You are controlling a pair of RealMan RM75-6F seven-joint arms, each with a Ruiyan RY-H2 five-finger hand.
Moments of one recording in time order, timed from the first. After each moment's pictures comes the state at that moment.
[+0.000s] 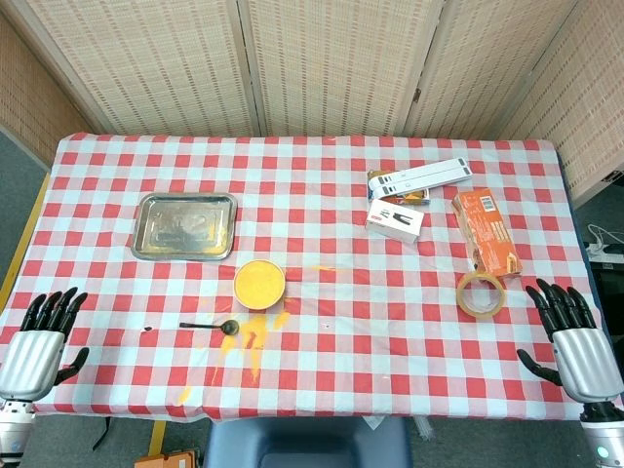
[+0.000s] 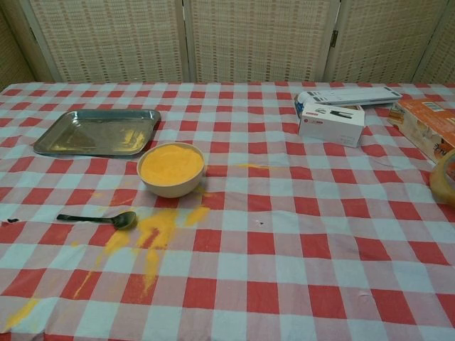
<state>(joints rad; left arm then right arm) -0.13 -1.11 0.00 -1.66 1.49 1.47 0.23 0.04 -1.11 0.01 -1.61 -1.61 1.53 -0.03</state>
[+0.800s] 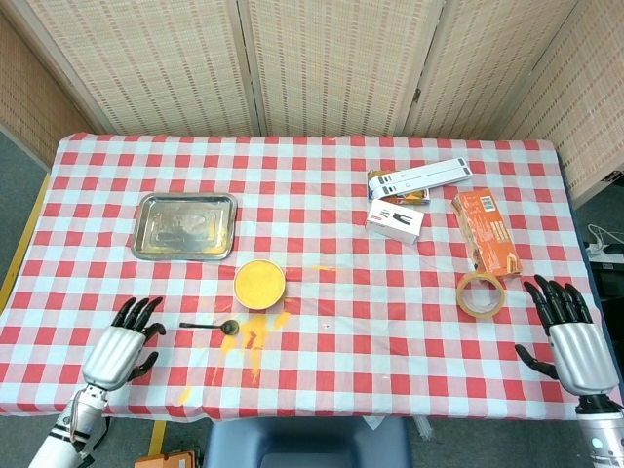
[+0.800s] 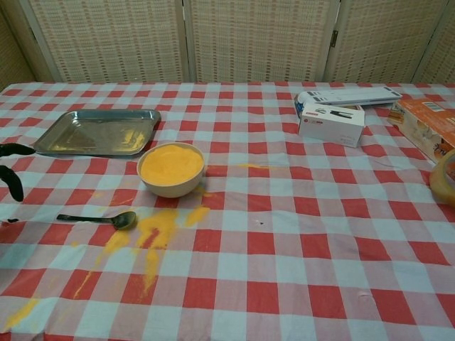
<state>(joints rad) -0.26 -1.33 0.00 -1.55 1.55 1.26 0.28 0.06 -1.12 0.03 -1.61 -1.57 1.49 -0.04</state>
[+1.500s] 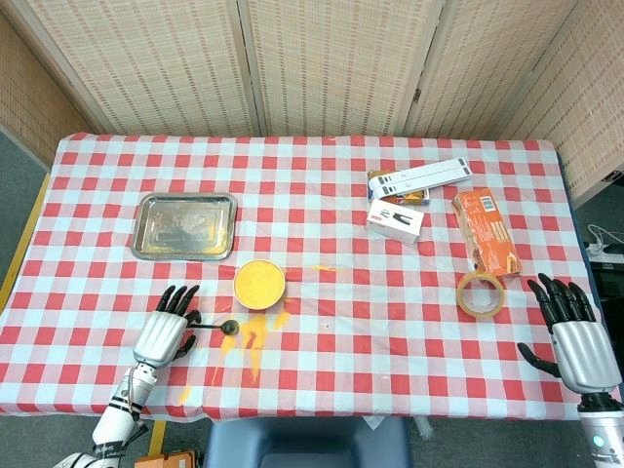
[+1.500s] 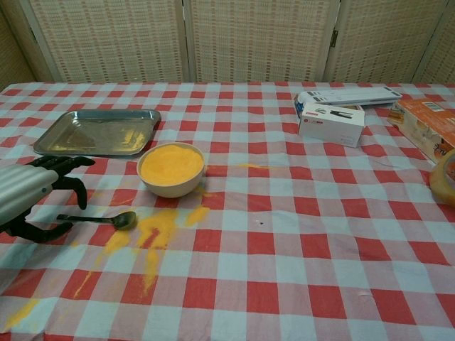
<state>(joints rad) -0.36 -1.64 -0.07 -1.28 1.46 1.19 0.33 0.06 -1.12 0.03 -1.61 -1.55 1.49 -0.04</state>
